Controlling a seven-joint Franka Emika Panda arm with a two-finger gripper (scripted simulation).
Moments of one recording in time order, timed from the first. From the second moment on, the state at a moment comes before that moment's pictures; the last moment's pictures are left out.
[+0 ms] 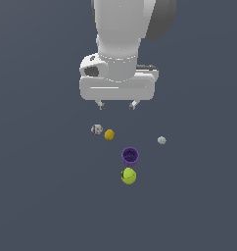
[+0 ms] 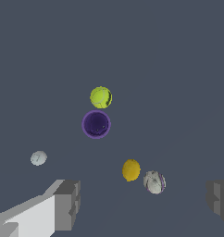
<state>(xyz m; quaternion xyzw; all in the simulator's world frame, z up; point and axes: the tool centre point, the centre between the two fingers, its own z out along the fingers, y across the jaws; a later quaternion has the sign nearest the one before) 0.006 -0.004 0.328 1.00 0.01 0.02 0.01</state>
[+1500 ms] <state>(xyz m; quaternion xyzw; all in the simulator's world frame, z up) 0.035 -0.002 0.278 1.00 0.06 0.00 0.01</state>
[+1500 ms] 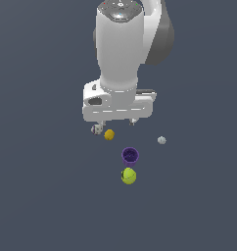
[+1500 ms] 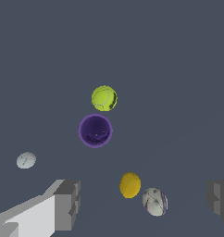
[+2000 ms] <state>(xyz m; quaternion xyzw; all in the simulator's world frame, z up) 0.084 0.015 0.208 0.98 0.20 0.00 0.01</state>
